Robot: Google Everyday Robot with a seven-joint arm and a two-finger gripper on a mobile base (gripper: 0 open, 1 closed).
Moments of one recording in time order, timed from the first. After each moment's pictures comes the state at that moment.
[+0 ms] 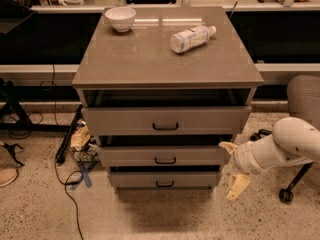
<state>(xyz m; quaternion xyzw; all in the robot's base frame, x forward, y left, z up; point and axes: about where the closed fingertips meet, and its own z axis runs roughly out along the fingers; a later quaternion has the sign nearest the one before) 0.484 -0.205 0.586 -0.64 0.71 0.17 0.25</state>
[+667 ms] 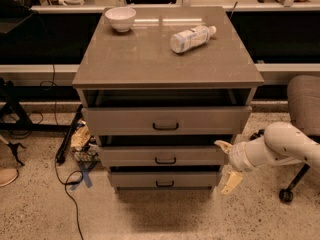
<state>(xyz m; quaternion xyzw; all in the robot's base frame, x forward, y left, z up) 0.526 -0.207 0.537 -0.65 0.69 0.16 0.28</state>
